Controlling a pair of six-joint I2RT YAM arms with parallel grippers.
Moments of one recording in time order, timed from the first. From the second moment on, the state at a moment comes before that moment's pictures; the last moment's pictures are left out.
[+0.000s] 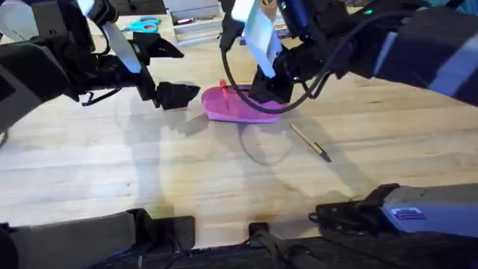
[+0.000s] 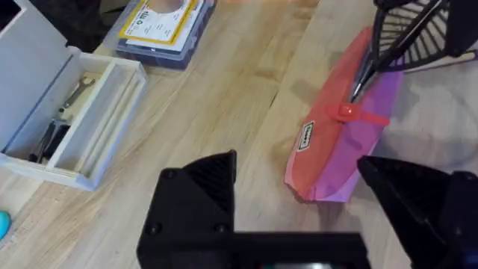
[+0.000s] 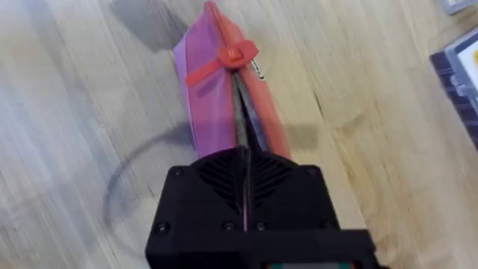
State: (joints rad) left arm 0.17 1.49 0.93 -0.48 1.05 1.02; right arm 0.52 1.49 1.12 -0.63 -0.24 -0.61
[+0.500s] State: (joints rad) left arm 0.17 1.49 0.93 -0.48 1.05 1.02; right arm 0.52 1.61 1.12 -0.52 -0.24 -0.61
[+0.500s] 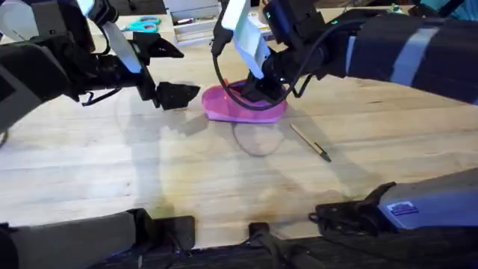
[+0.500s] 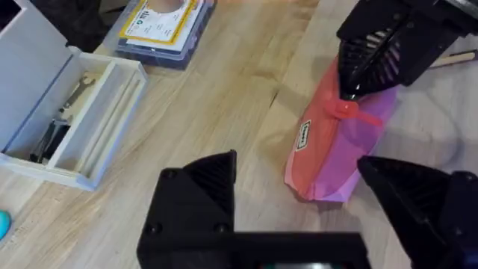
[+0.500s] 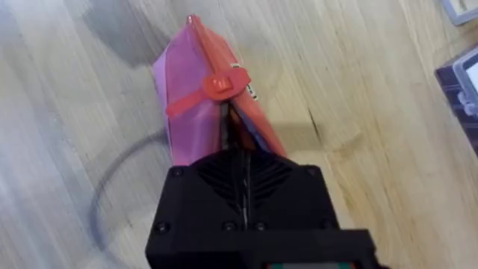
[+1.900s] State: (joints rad) left arm 0.17 1.49 0.93 -0.48 1.05 1.02; right arm 0.52 1.60 1.12 -0.57 -0.28 -0.66
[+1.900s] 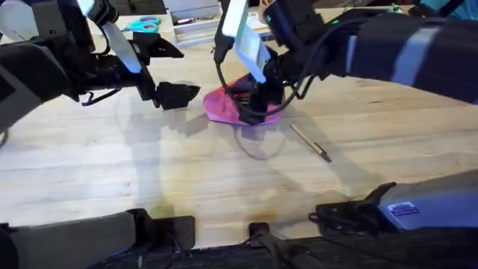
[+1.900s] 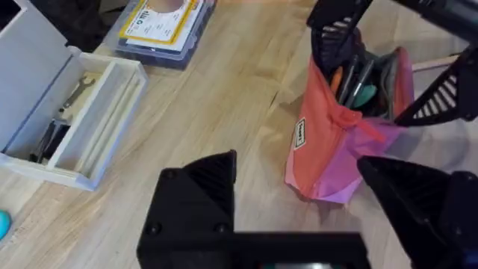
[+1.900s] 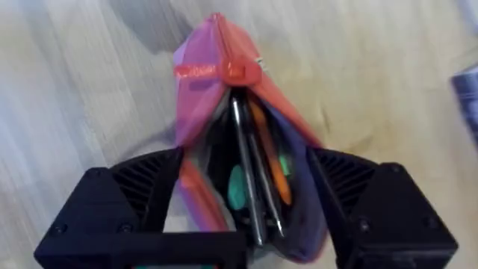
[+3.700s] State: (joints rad) left arm 0.17 1.49 0.93 -0.46 1.05 1.02; right arm 0.18 1.14 1.12 -1.17 -0.24 -0.44
